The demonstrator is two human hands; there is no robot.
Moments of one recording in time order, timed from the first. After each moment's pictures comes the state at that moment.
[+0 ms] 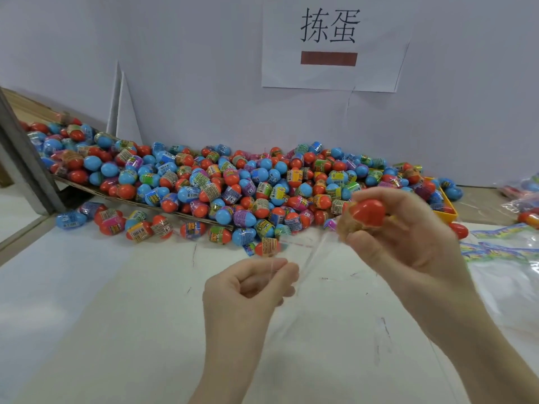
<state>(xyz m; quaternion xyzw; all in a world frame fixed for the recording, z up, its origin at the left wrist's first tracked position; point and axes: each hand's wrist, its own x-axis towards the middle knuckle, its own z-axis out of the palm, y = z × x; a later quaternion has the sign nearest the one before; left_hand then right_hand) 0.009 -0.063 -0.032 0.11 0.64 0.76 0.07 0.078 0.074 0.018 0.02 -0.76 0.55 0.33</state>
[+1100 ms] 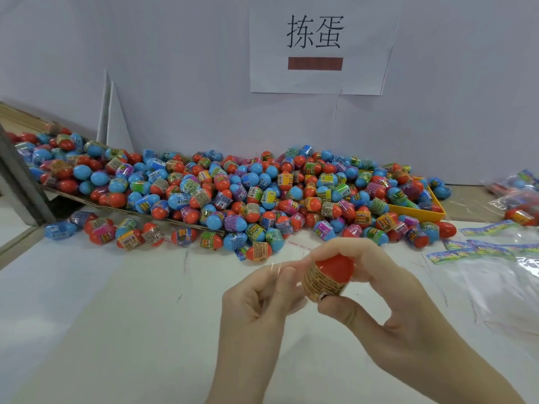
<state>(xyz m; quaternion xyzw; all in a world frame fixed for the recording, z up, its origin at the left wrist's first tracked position) 0.027 -0.051 -0.020 0.19 0.59 0.78 0.12 0.096 0.068 0.001 0.10 -0.88 0.36 0.29</state>
